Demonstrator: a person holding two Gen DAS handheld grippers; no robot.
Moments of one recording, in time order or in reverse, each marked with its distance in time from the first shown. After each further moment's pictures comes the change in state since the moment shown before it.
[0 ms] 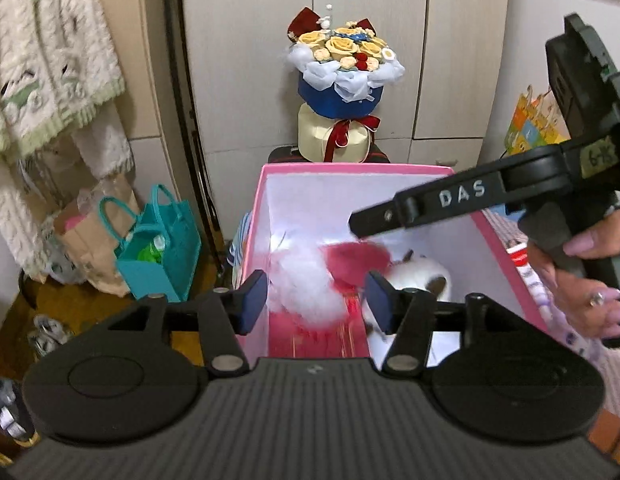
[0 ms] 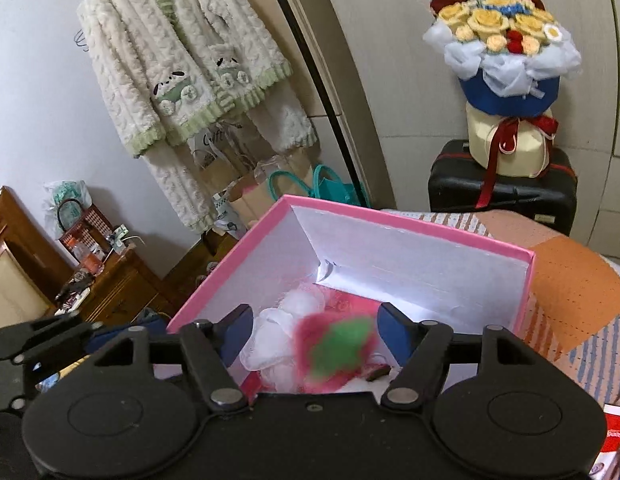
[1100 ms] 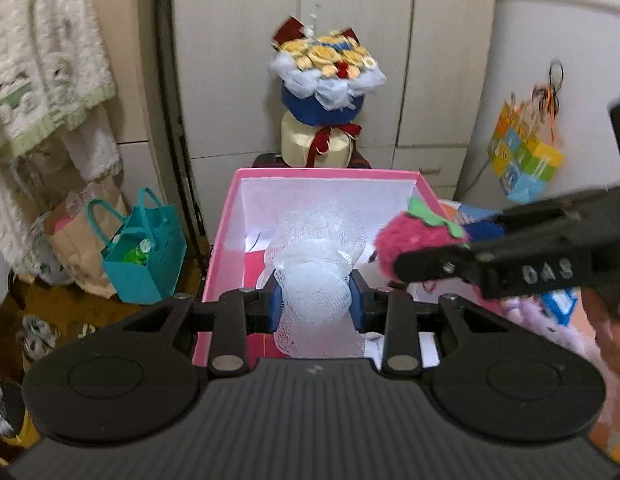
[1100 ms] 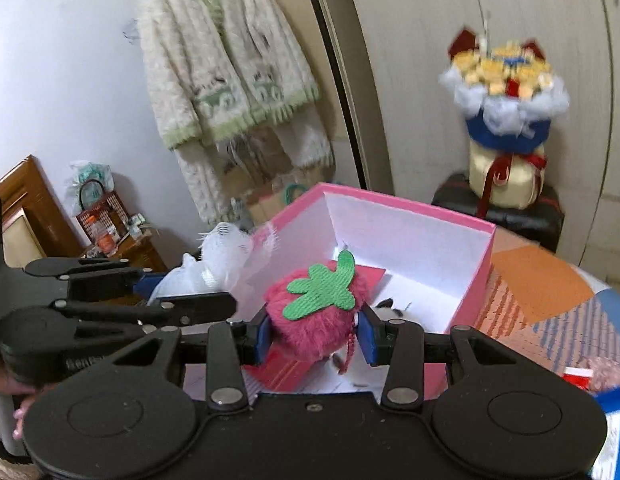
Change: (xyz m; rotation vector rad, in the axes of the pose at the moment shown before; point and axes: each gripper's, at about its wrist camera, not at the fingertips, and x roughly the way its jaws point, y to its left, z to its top) left arm 0.001 -0.022 0.003 0.024 -0.023 -0.026; right arm -0.064 0.012 -0.046 -0.111 -0.056 0.007
